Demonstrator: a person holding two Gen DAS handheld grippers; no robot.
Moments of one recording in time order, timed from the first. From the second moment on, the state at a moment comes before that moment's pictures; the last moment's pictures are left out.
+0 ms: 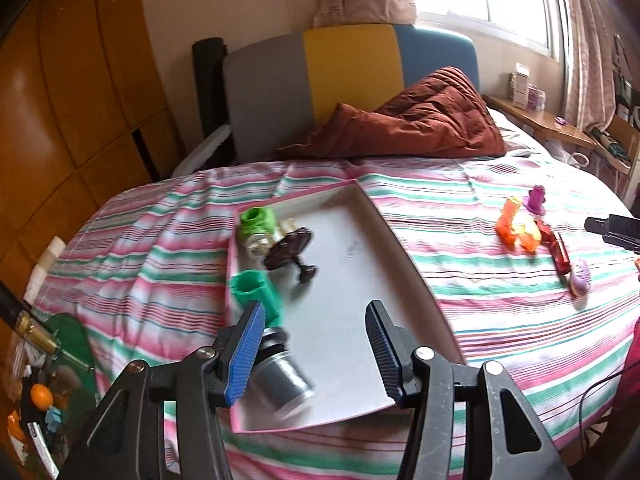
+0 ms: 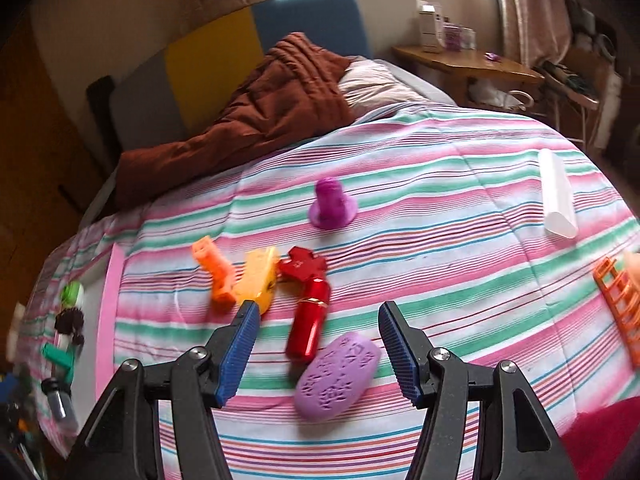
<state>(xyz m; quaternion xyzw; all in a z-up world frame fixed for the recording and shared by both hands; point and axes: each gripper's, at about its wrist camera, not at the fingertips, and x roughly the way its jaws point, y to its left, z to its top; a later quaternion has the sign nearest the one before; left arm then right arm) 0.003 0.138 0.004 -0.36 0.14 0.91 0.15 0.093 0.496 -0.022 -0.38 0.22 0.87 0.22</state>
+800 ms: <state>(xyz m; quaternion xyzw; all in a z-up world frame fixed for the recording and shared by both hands) -0.014 0.272 -0.026 -0.41 0.14 0.86 0.28 0.114 0.531 -0.020 -0.36 0.29 0.84 0.28</state>
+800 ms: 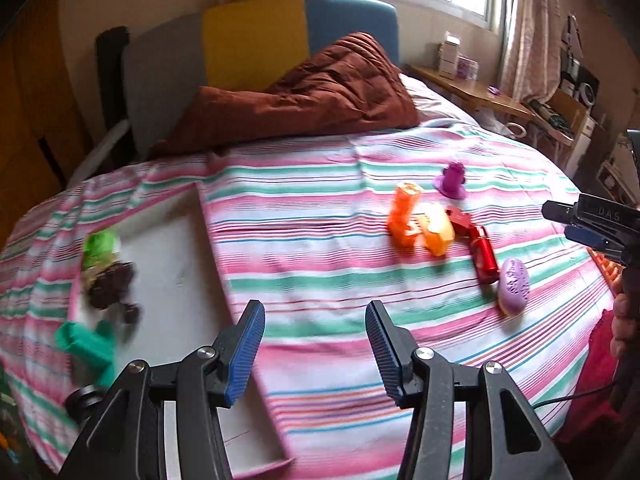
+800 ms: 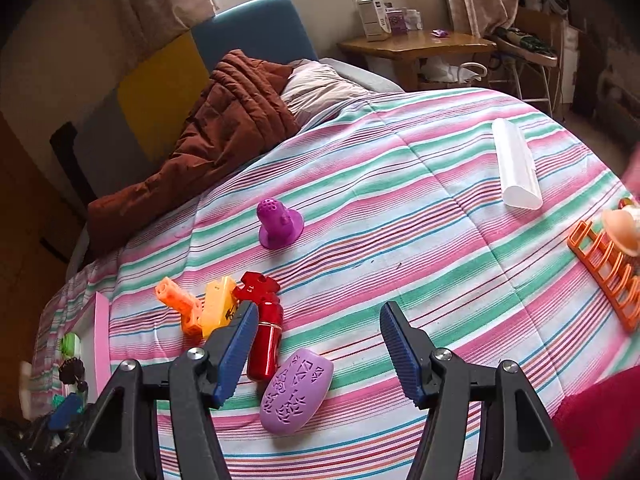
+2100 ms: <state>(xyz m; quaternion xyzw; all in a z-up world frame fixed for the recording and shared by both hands) -0.083 0.354 -0.091 -0.47 0.06 0.81 0.34 0.108 0.533 -0.027 -0.37 0.31 0.84 0.26</state>
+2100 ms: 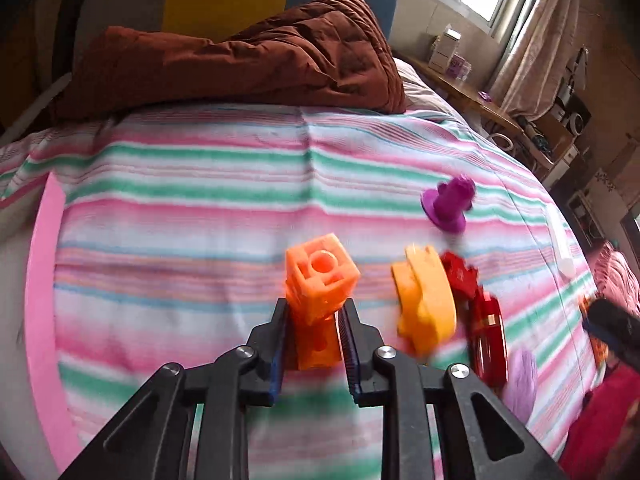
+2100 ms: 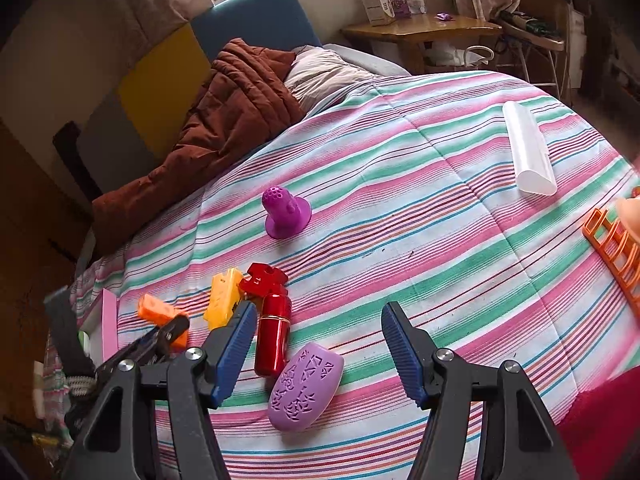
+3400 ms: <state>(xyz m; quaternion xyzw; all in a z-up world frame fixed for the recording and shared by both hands) -0.024 0.314 -0.098 -0.40 0.12 0.85 0.33 -0.081 0.572 -0.082 -0.51 0.18 0.79 0.27</state>
